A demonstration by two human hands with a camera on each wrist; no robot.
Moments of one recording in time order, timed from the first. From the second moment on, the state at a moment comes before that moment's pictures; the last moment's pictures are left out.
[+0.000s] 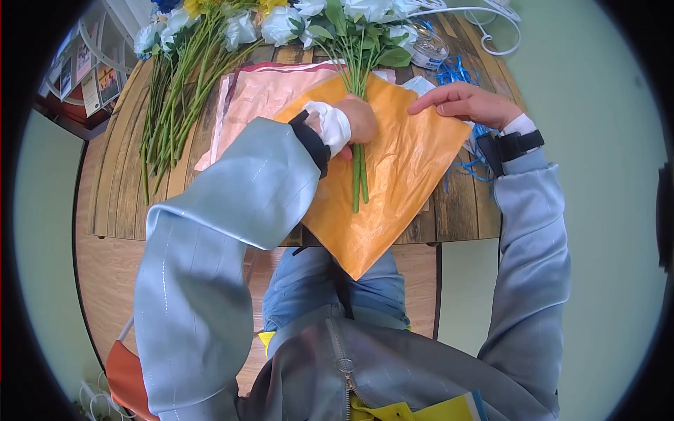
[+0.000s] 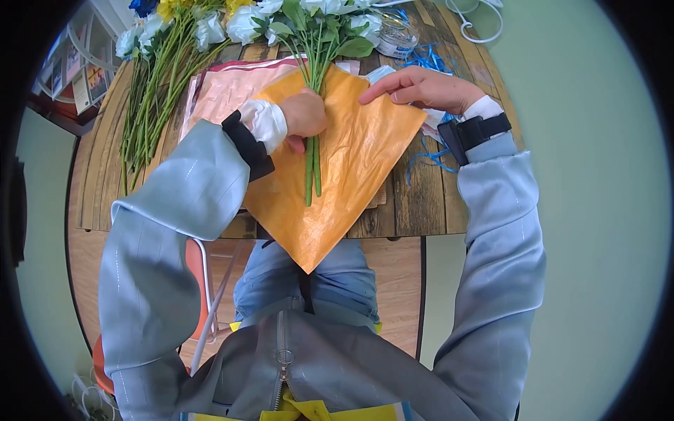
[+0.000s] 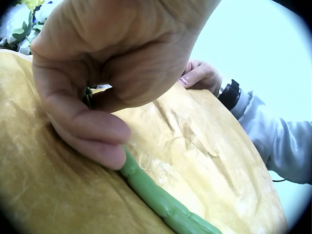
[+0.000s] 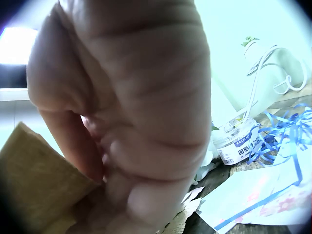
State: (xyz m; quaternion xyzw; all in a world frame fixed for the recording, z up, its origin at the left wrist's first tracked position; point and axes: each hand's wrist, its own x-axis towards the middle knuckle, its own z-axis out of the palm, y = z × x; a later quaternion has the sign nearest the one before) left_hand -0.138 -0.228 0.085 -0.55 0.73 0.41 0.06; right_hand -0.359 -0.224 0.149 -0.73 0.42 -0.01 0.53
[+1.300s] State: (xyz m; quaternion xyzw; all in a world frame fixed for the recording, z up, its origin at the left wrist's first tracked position) left_hand -0.112 -0.221 0.048 -0.43 0.84 0.34 -0.05; right_hand -0.277 -0.266 0.132 -0.89 0.27 -0.07 0.36
